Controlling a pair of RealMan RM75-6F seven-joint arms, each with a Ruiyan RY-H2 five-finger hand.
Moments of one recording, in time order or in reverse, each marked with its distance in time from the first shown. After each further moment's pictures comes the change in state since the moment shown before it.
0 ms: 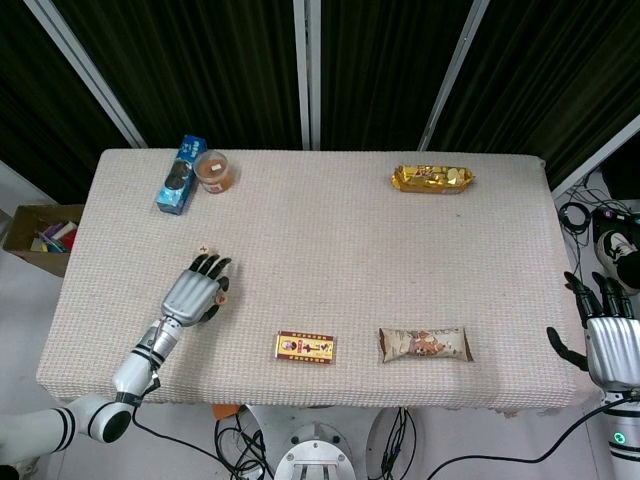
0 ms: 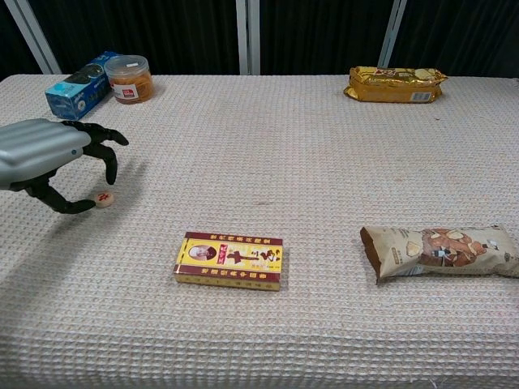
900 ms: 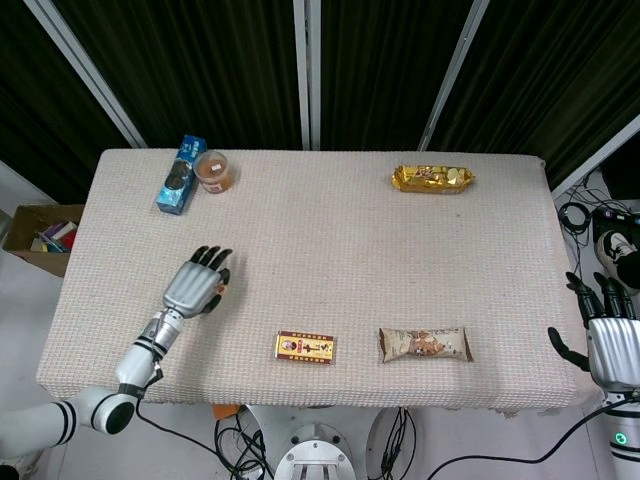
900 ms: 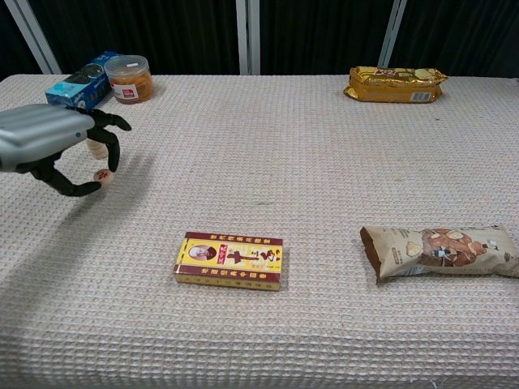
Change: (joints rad) left arm -0.017 0.032 -0.062 -0.043 -0.034 -0.032 0.007; right arm -0.005 -0.002 0.004 0.011 -0.004 0.005 0.015
